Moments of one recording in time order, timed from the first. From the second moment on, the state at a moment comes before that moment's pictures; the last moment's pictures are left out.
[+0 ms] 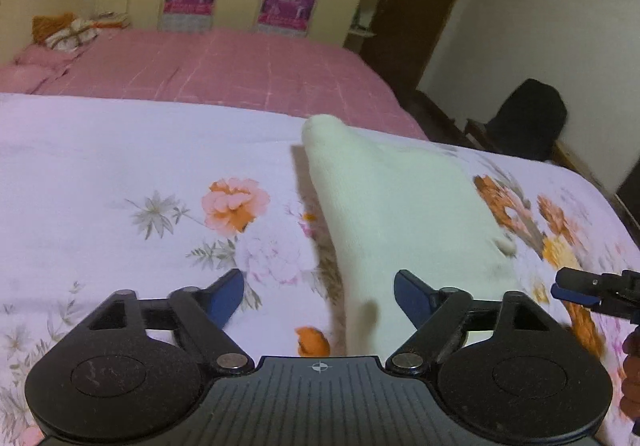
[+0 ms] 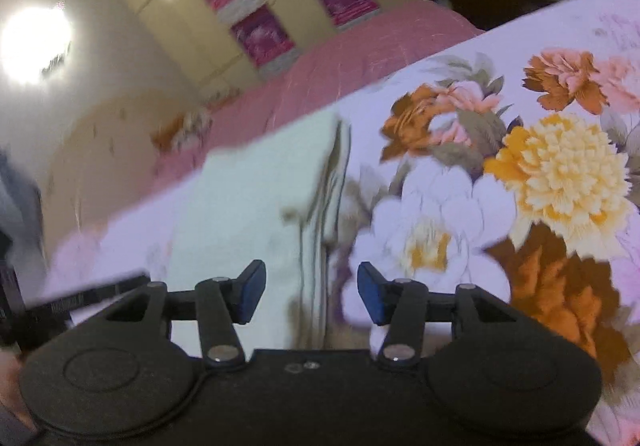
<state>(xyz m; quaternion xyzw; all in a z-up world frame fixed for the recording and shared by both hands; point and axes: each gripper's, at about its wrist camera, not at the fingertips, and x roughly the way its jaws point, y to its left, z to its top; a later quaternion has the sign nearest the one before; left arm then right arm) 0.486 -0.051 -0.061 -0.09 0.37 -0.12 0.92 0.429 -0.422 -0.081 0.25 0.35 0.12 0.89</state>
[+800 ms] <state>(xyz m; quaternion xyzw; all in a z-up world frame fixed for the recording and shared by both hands) 0.514 -0.059 -0.082 -0.15 0.39 -0.17 0.89 0.469 -0.413 -0.102 0.29 0.34 0.15 0.88</state>
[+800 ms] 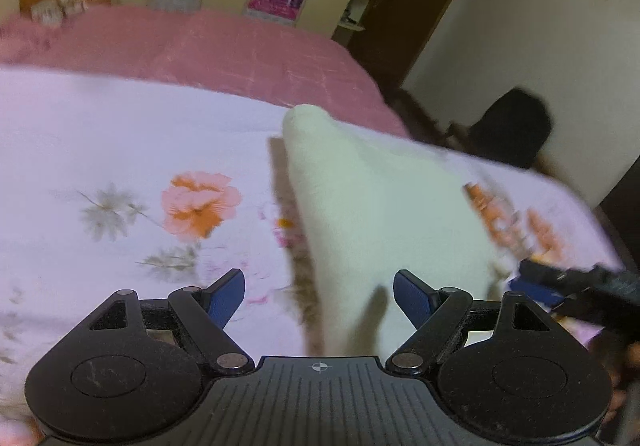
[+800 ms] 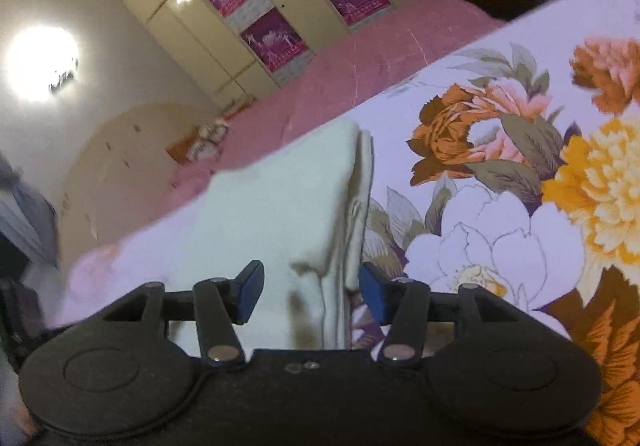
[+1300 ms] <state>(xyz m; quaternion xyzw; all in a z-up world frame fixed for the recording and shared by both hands) 0.569 -0.051 -0.122 -0.28 0.45 -0.23 0.81 0.520 -0.424 -0.134 0.34 0.40 0.20 0.83</state>
